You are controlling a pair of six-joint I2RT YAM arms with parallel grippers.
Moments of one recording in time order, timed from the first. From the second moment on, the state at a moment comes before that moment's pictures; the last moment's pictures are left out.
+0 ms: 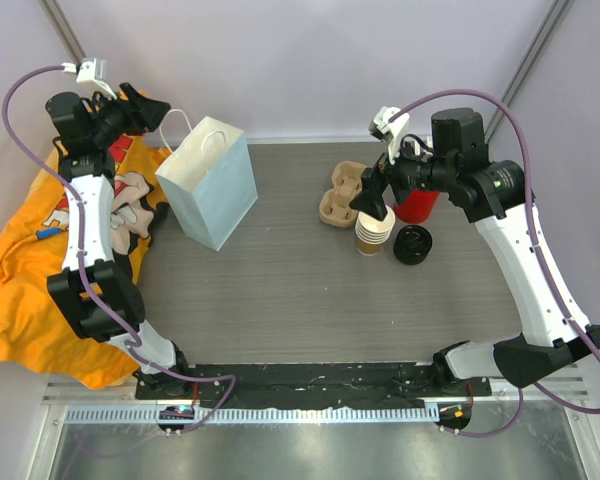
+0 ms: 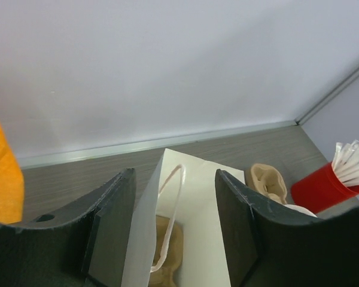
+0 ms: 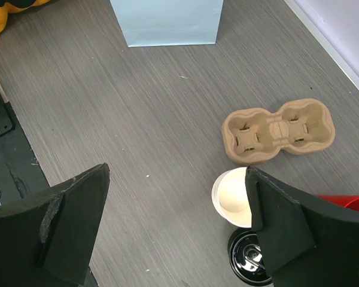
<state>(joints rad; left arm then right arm) 0.29 1.64 1.64 -0.02 0.71 -0.34 0.38 1.35 1.76 -0.96 -0.55 -0.33</state>
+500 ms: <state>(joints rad) 0.29 1.65 1.60 0.01 0.79 -0.35 0.38 1.35 1.76 -0.96 -0.56 -0.32</state>
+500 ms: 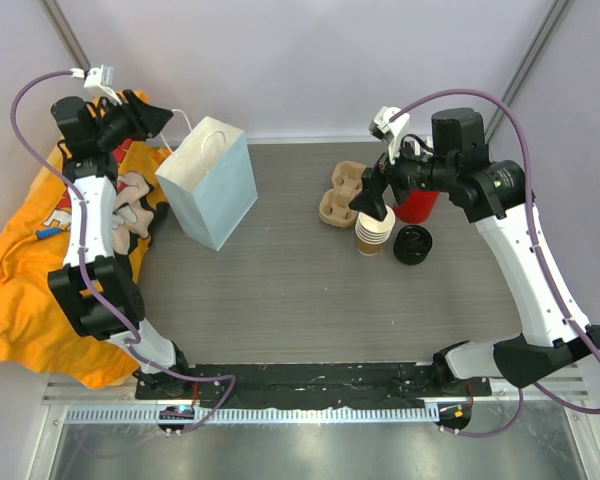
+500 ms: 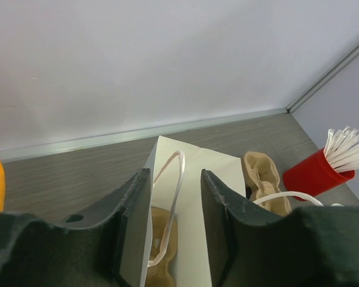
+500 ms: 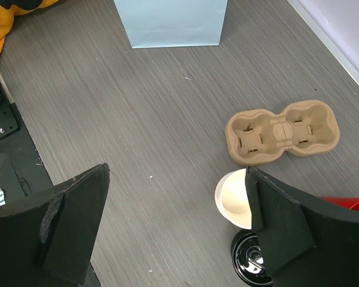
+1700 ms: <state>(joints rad) 0.27 1.60 1.53 0.03 0.35 -0.29 0.38 1.36 1.76 -0.96 -0.58 -0.32</state>
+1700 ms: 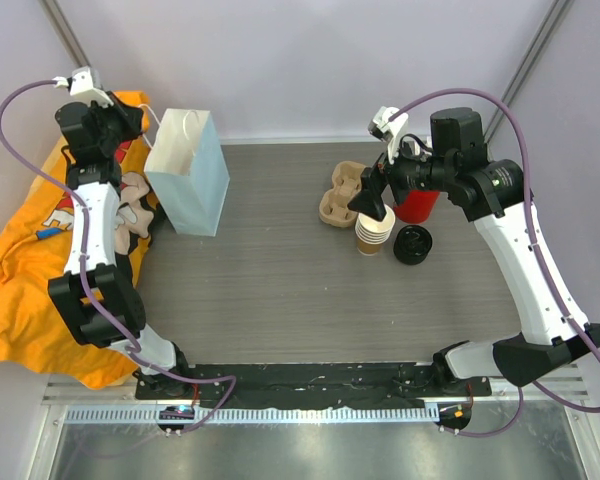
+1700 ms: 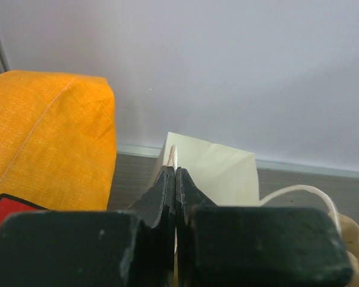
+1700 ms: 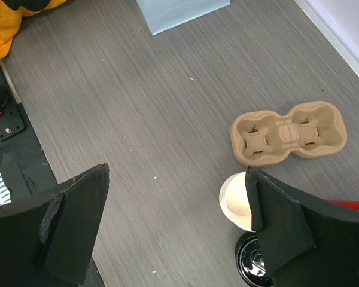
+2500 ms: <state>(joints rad) 0.26 1.48 1.60 0.00 0.43 -0.26 0.38 1.46 1.76 -0.92 -0.42 -0.30</state>
